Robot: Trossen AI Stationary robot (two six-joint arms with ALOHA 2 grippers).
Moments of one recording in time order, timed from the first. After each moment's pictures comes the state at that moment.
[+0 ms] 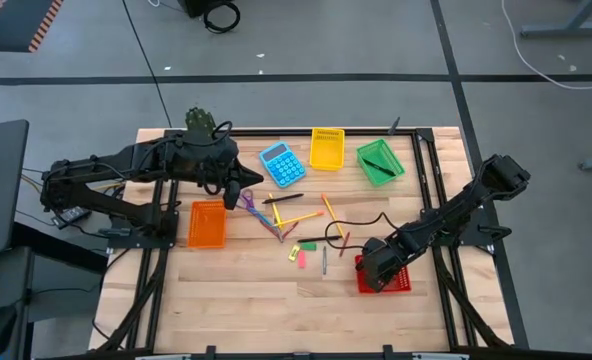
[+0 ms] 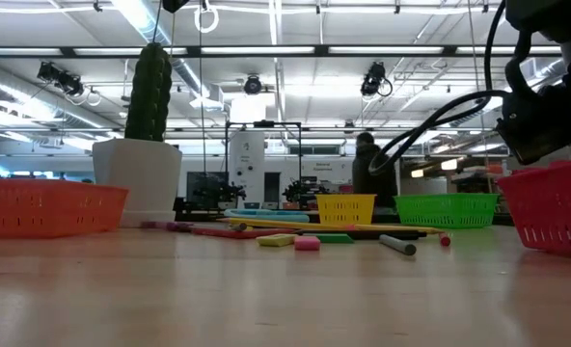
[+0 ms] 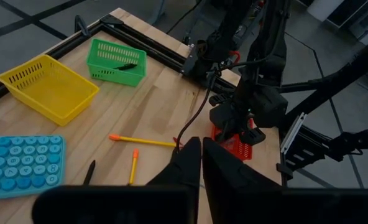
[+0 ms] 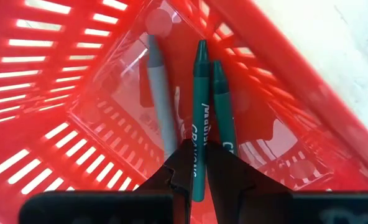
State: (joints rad) left arm 0.07 1.13 1.30 -0.58 -0.02 -0.46; right arm 0.51 1.49 0.66 -0.51 -0.18 1.33
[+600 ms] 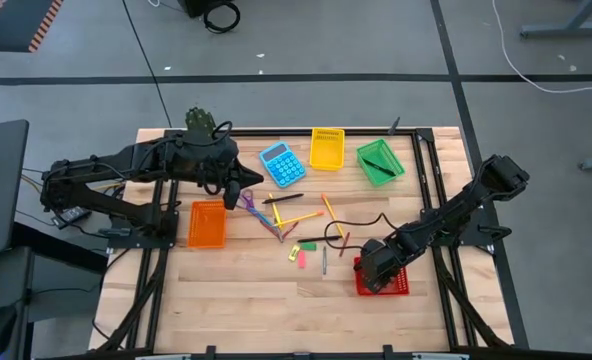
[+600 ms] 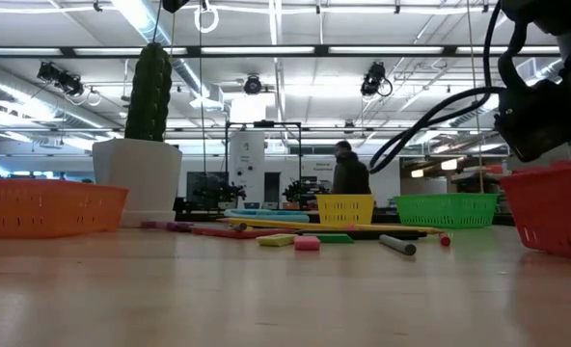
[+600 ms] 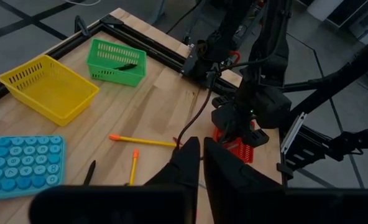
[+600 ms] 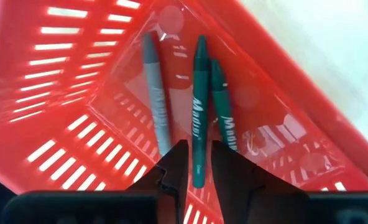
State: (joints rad) left arm 0.07 1.13 1.30 -0.58 -0.02 -0.46; right arm 0.51 1.50 0.69 -0.51 -0.21 1.38
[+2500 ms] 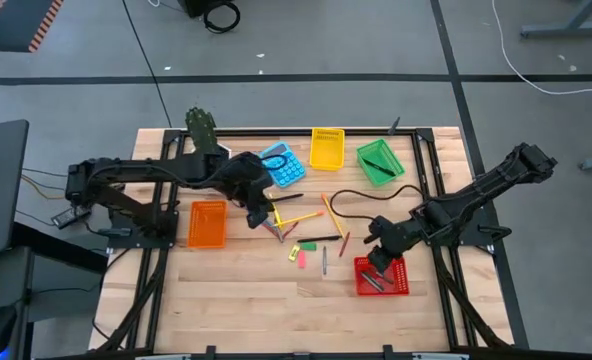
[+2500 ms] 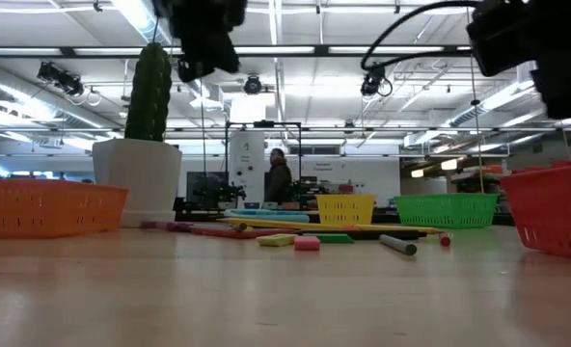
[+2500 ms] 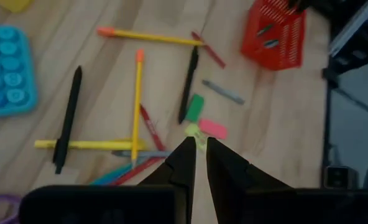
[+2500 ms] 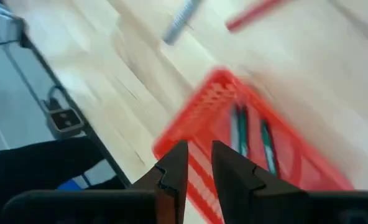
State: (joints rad) left arm 0.10 1.38 1.19 -0.65 0.18 -0.38; right arm 0.43 1.10 0.70 -0.54 -0.04 1.34
